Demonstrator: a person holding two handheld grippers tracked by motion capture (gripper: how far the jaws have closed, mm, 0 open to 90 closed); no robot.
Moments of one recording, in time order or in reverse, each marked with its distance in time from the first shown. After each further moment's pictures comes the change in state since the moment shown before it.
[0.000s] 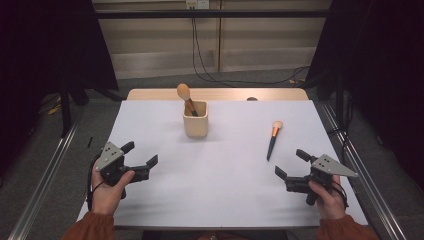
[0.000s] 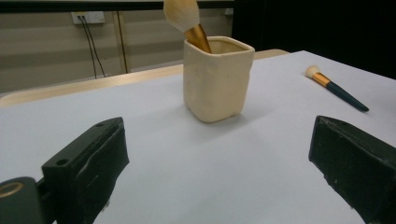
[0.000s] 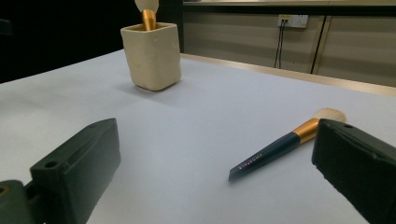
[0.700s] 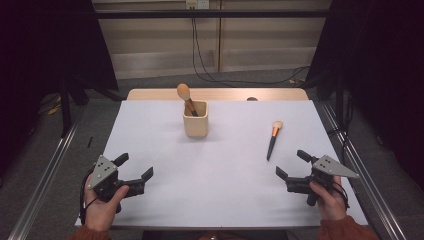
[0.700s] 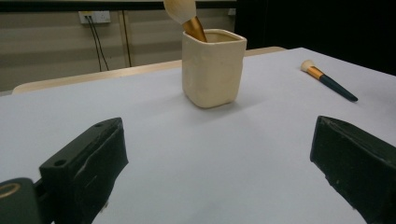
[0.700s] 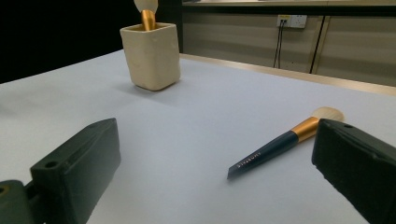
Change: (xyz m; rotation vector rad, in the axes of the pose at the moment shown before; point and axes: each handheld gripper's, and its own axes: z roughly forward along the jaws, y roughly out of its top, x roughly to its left) left arm -0.013 -0.015 -0.028 -0.002 0.030 -0.007; right arm 0.000 -0.001 -0.003 -0.004 -0.002 0.003
